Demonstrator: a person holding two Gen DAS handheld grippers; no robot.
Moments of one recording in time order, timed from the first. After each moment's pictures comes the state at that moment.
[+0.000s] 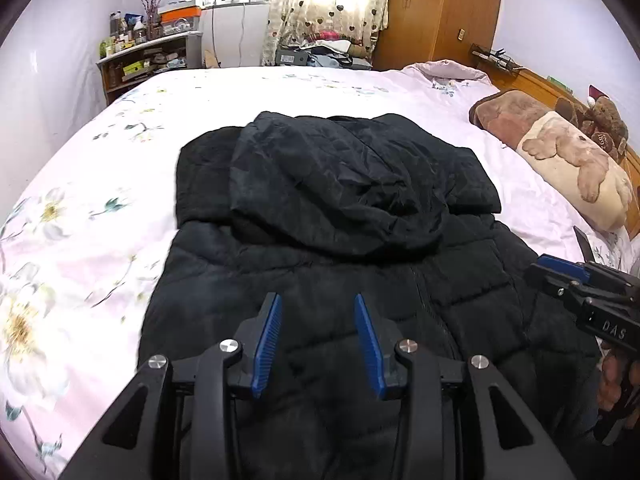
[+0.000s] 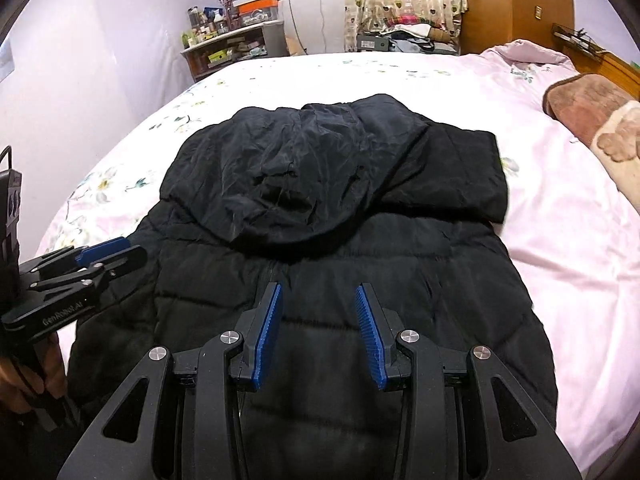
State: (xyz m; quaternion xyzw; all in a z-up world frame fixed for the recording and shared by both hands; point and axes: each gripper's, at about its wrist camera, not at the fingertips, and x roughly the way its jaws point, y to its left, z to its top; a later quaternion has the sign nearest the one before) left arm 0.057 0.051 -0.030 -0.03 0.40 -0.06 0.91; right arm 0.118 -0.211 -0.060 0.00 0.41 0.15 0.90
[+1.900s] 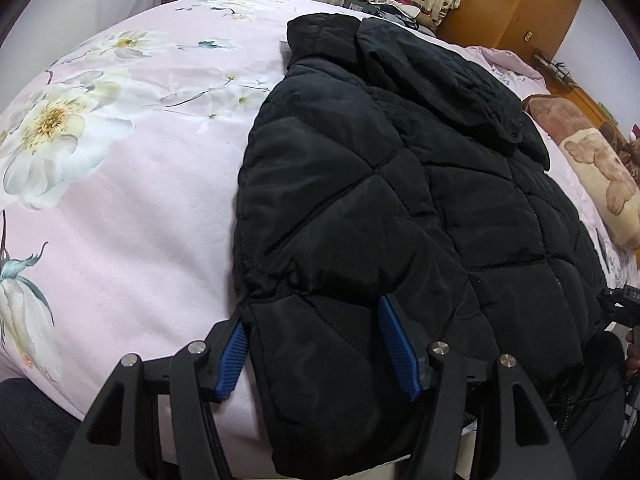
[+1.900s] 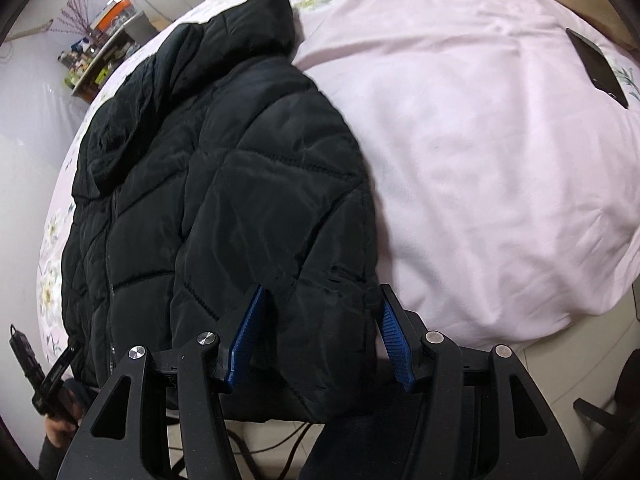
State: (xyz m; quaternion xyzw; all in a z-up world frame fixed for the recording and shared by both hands) left arm -0.025 0.131 -0.123 -0.12 0.49 0.00 0.86; right arm 0.071 -0.377 -0.141 0.17 0.57 0.04 0.80
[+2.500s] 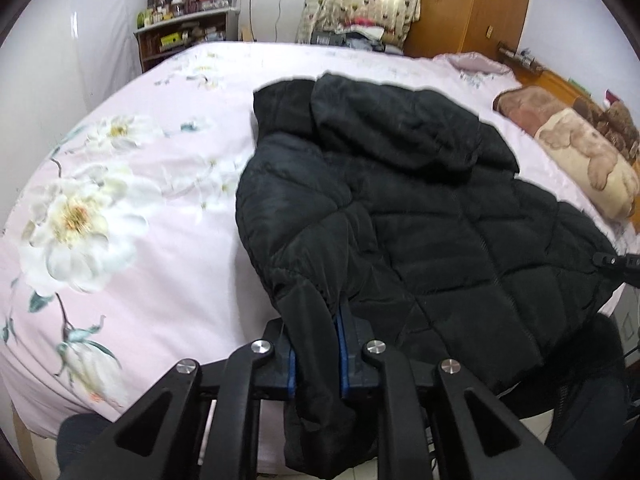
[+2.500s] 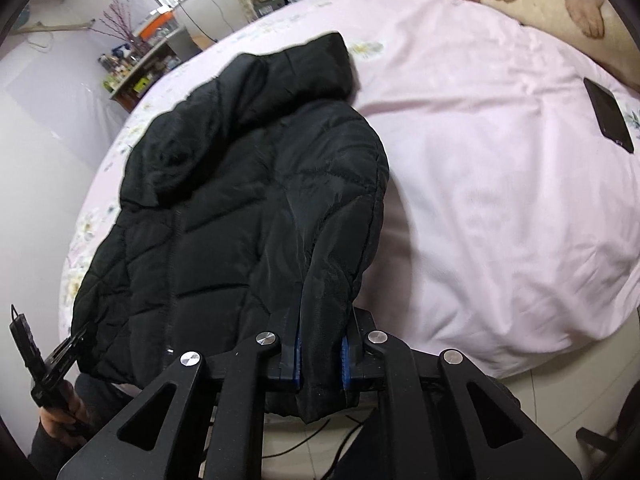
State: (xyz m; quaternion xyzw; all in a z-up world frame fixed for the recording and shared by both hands) left arm -0.043 0.117 -0.047 -0.05 0.43 -0.02 0.90; right arm 0.052 -0.353 -0.079 0.16 0.50 0.08 0.85
